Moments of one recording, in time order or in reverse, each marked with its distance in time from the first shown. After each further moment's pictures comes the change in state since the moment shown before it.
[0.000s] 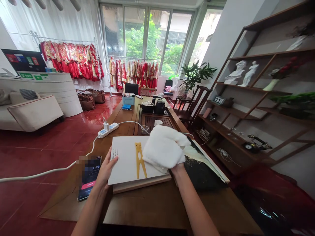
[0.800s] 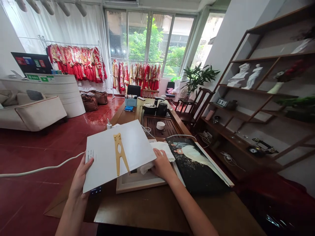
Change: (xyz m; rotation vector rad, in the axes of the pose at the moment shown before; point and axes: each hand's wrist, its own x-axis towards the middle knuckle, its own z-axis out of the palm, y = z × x) left_hand -0.038 0.061 -0.042 -0.058 0.209 0.175; right_hand -0.026 0.006 0.034 -1.373 -0.601 -0.709
